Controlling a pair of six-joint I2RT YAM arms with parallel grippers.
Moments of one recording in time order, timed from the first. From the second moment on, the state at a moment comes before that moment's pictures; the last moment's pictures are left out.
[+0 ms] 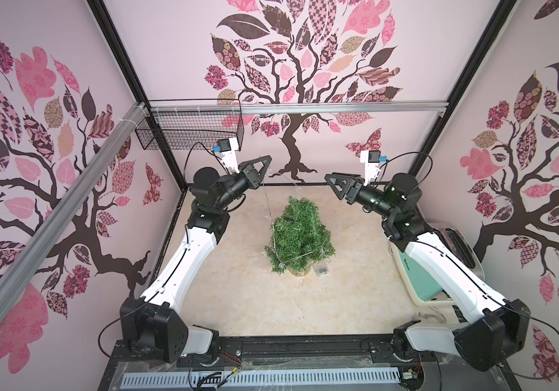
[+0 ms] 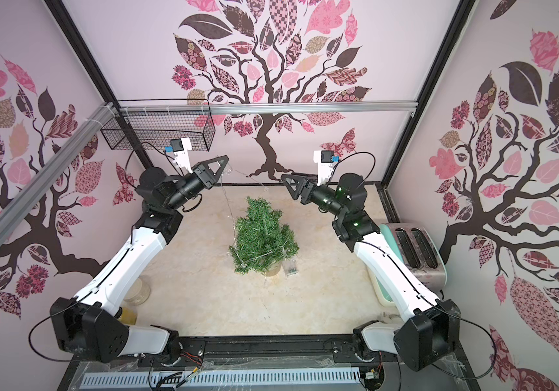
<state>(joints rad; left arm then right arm) -0.25 1.35 1.31 0.32 0.54 -0.75 0.36 1.29 1.21 0.22 -0.55 0.62</state>
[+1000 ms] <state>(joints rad) -0.29 0.76 1.10 -0.03 0.49 -0.74 0.56 0.90 1.03 0.19 -0.67 0.54</state>
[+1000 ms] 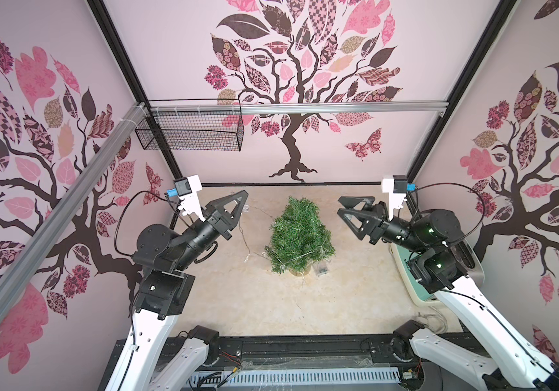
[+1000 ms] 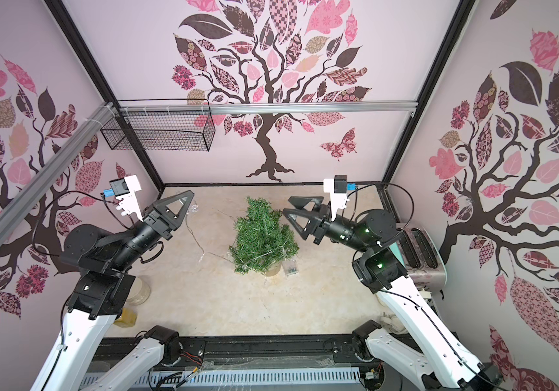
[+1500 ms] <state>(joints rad) -0.30 0.65 1.08 -0.15 0.63 -0.77 1.13 1.15 1.11 -0.02 -0.41 0.23</state>
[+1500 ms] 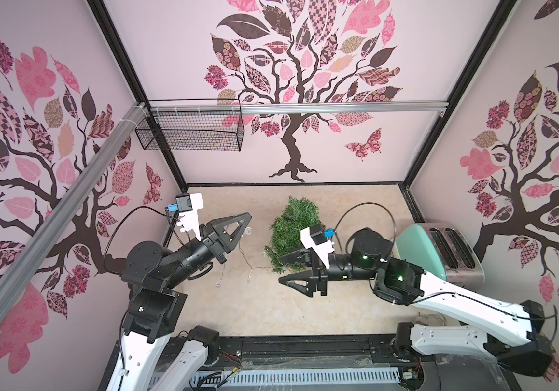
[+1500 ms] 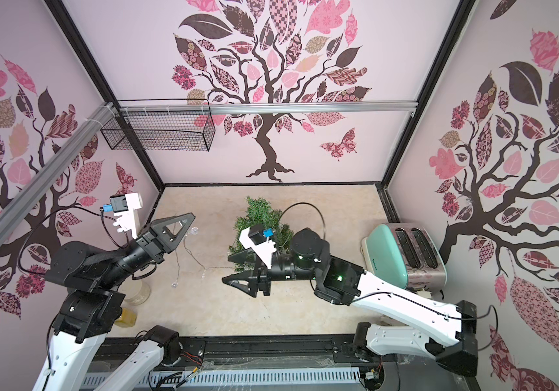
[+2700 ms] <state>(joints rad) -0.30 0.68 1.04 -0.04 0.95 -0.86 1.20 1.31 1.11 0.22 -0.24 -0.06</state>
